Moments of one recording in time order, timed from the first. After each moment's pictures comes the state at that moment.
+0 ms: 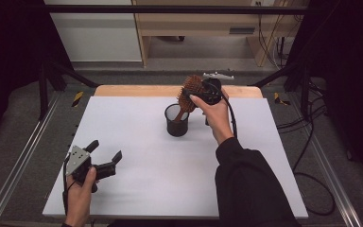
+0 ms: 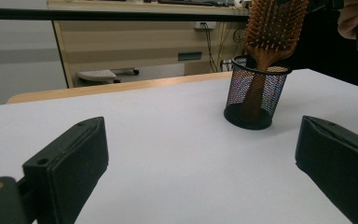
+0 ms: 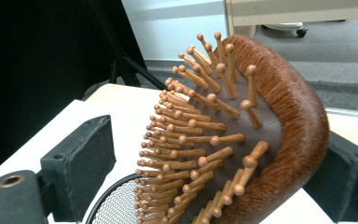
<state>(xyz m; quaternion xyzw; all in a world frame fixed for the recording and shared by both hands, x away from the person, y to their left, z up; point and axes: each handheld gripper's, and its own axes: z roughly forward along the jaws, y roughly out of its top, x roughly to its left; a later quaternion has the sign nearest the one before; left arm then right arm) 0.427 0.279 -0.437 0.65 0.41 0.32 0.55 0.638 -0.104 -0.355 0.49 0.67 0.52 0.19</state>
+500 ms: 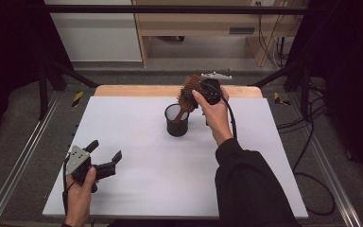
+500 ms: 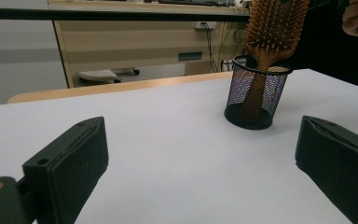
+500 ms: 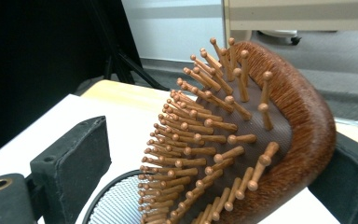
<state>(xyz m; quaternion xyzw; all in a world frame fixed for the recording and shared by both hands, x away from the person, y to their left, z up) 0.427 0.280 -0.437 0.65 0.41 0.32 0.55 0.631 -0.100 -0.350 0.47 0.69 0.51 0.21</state>
